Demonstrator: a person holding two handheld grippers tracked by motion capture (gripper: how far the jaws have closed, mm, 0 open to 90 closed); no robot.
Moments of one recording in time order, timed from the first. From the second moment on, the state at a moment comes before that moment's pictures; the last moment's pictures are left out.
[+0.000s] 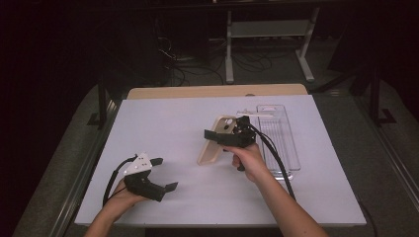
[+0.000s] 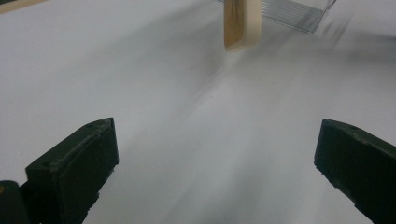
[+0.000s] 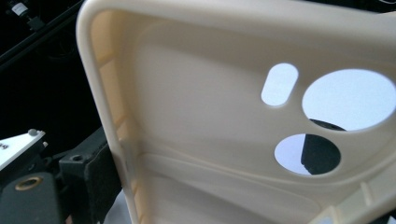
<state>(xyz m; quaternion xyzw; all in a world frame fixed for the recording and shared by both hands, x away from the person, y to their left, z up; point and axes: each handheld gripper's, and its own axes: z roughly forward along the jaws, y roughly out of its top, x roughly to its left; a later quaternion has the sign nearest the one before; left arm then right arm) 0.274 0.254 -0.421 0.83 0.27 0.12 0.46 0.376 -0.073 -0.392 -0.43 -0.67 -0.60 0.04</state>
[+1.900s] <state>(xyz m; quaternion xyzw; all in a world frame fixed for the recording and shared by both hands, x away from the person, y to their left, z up) 0.276 0.256 -0.423 0.84 0.27 0.12 0.46 0.427 -0.161 -0.322 -0.50 -0.63 -0.59 -0.05</state>
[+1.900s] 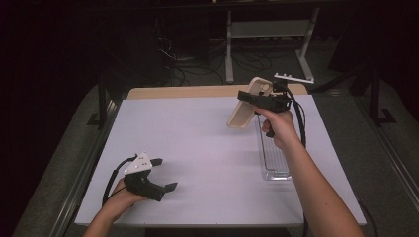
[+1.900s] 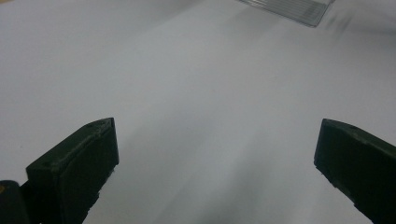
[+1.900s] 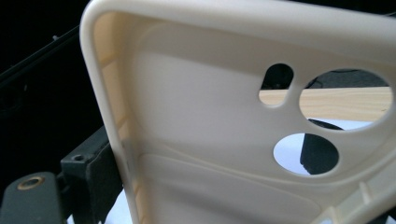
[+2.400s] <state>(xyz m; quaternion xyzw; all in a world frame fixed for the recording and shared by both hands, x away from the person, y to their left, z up) 0.275 0.256 -0.422 0.84 0.28 0.12 0.46 0.440 -0.182 -0.306 -0.52 -0.64 -0.55 -0.11</state>
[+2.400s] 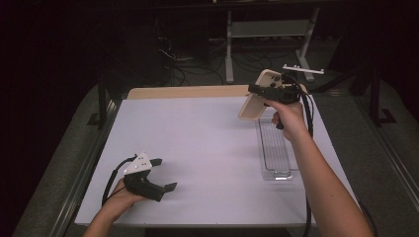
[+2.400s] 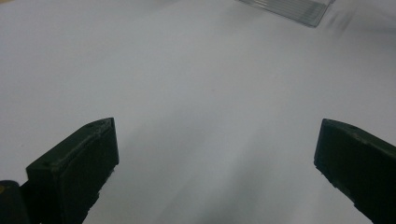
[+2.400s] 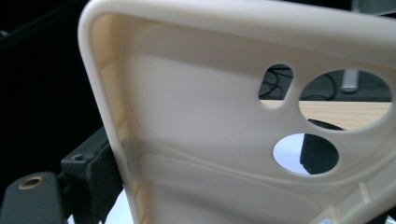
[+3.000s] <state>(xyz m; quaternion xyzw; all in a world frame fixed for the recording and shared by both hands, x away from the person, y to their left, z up) 0.275 0.256 -0.422 0.84 0.28 0.12 0.46 0.460 -0.208 -0.305 -0.56 -0.66 -0.47 -0.19</state>
